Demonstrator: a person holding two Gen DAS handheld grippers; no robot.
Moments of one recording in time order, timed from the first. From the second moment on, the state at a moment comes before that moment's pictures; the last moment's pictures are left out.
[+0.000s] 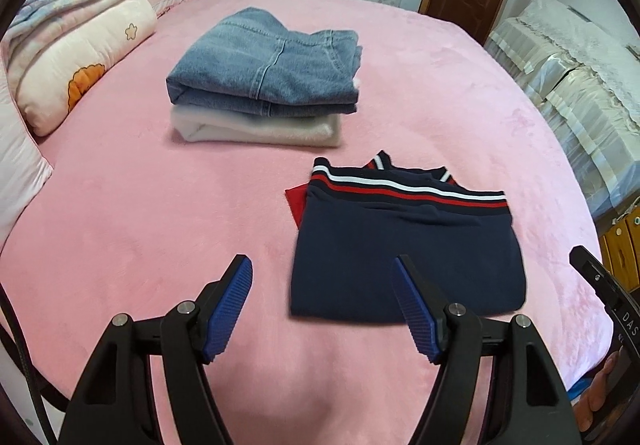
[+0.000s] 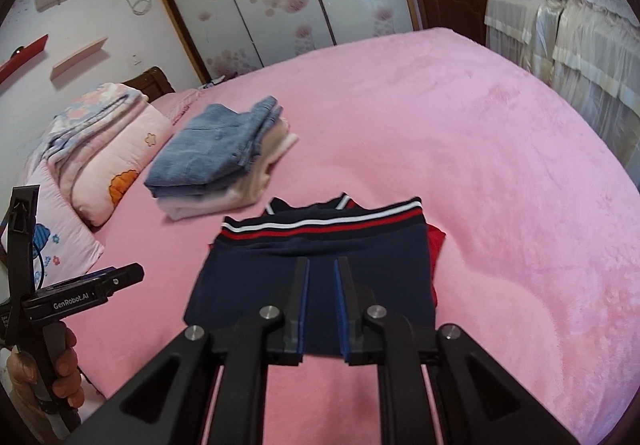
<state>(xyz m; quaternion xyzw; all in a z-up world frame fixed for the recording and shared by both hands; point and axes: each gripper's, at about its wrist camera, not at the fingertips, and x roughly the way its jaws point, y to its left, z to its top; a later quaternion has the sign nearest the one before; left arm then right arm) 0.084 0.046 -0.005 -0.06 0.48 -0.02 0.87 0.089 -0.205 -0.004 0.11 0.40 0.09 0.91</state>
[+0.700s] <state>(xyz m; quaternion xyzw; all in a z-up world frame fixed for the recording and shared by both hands) 0.033 0.041 -0.063 -0.10 0.50 -0.06 0.86 0.046 -0.165 -0.044 0.08 0.38 0.08 0.92</state>
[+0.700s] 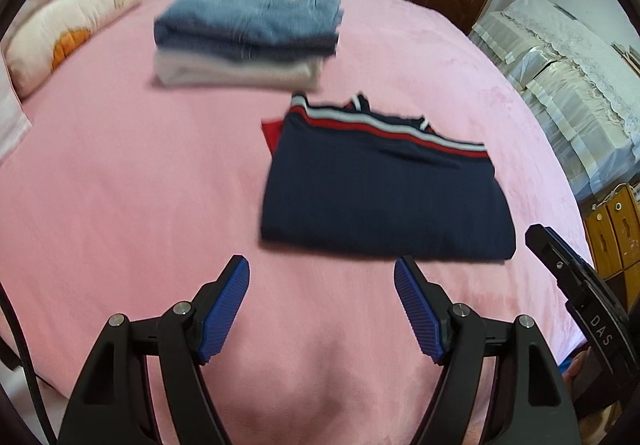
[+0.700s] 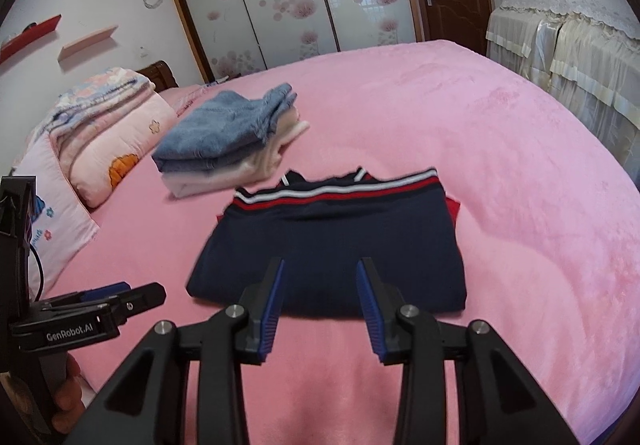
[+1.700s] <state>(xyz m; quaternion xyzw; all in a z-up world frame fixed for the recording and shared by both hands) 0.101 0.052 -0.178 -0.27 0.45 -0.10 0.84 0.090 -0.152 -0.111 0.08 0.41 0.08 0.90</state>
